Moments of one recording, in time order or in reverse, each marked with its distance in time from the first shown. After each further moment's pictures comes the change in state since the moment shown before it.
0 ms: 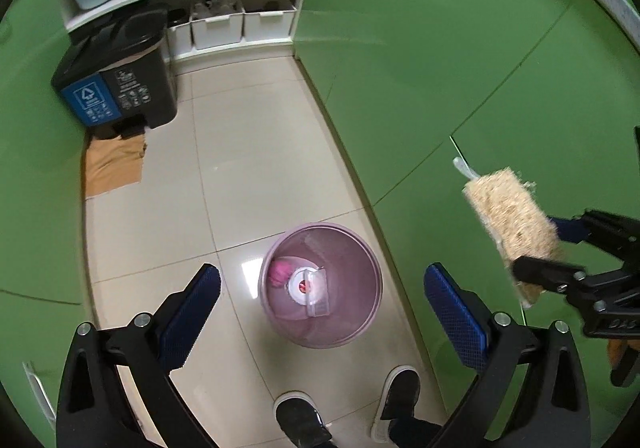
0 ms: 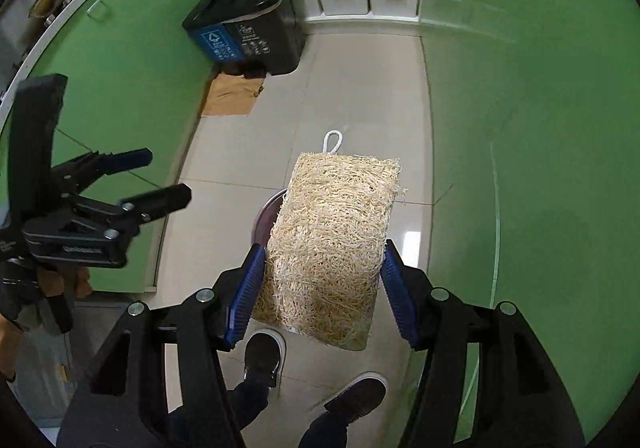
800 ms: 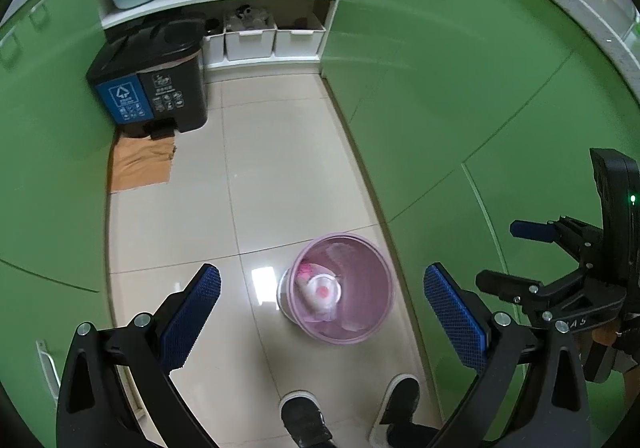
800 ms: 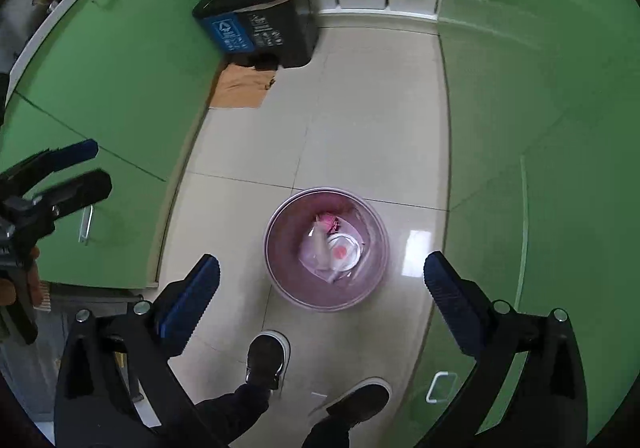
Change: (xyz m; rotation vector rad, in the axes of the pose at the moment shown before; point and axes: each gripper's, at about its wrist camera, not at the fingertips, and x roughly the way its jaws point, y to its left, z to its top) left arm -0.051 0.019 0.004 -0.052 -0.049 0.042; right arm 0.002 0.017 0.016 -0.006 0.010 -0.007
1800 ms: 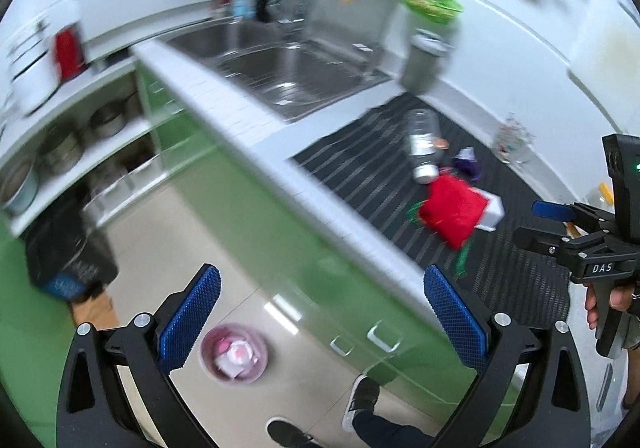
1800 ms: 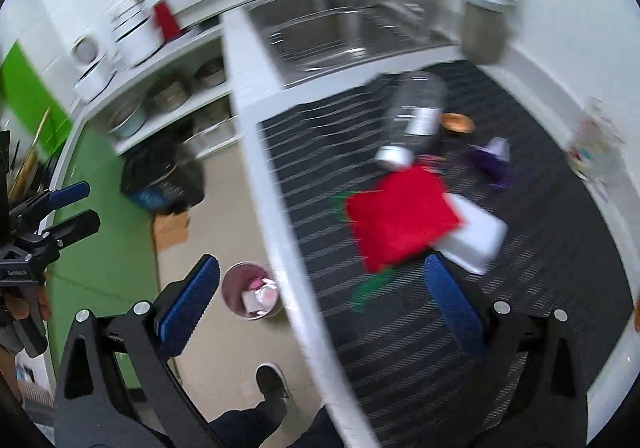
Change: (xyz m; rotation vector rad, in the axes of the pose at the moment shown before) left arm -0.261 -0.317 0.104 0.514 -0.088 -0.288; right arm -0.467 -0.135 -0.136 0.523 -0.337 -0.281
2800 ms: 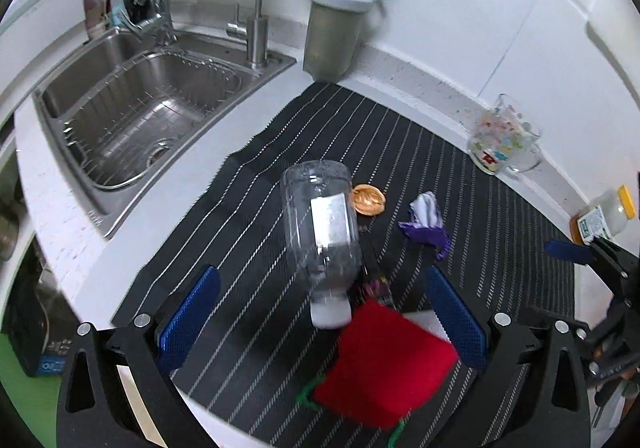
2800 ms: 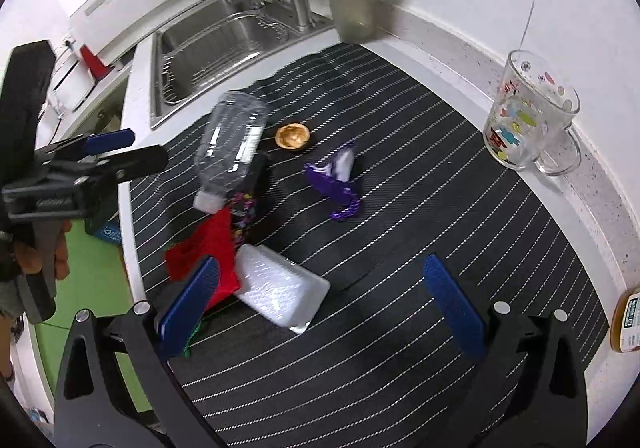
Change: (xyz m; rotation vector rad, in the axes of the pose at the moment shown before) left arm 0.198 -0.141 0.150 0.174 0.163 -0.091; right arm 0.046 -0.155 0.049 0.148 0.051 -0.067
